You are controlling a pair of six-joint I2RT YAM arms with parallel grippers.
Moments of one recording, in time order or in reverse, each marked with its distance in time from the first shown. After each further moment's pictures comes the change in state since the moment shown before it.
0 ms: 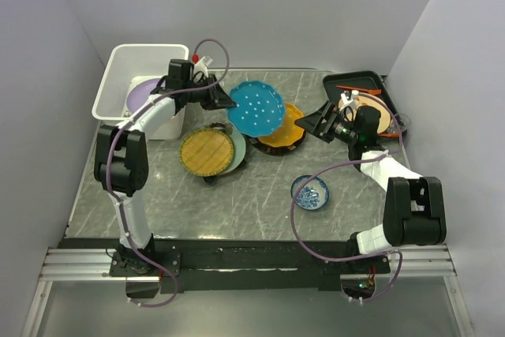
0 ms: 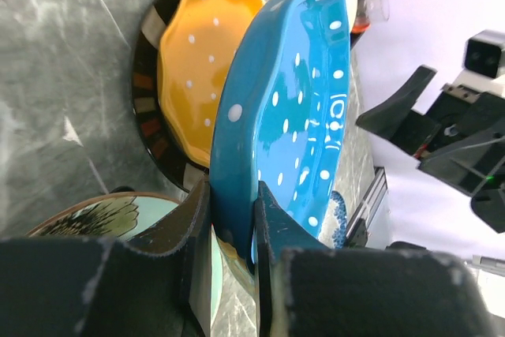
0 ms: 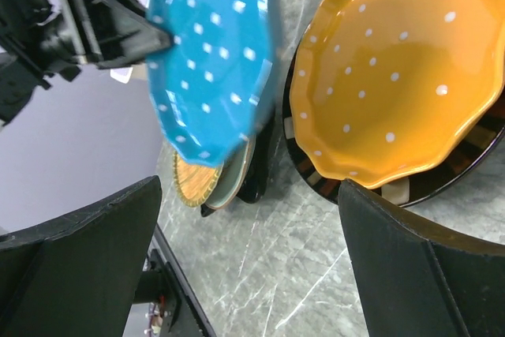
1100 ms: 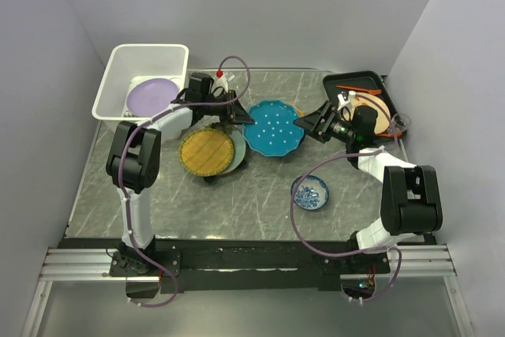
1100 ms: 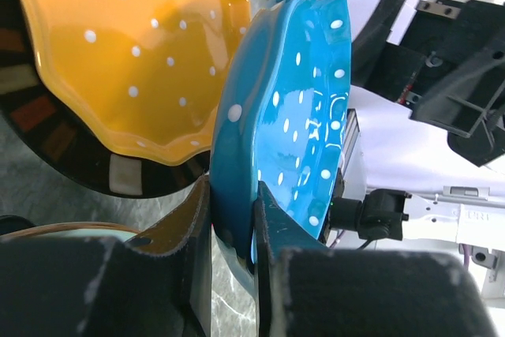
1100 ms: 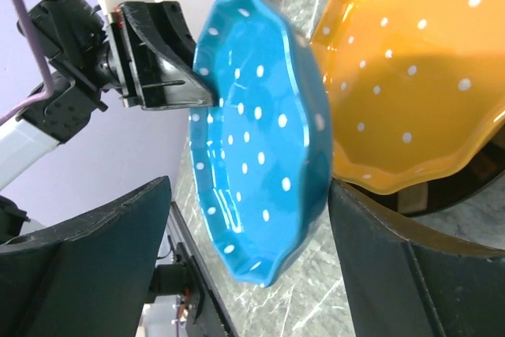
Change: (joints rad) left arm -0.108 0.069 -0.082 0.147 0.142 -0.048; right arm 0.000 0.092 0.009 0.095 -0.060 0.097
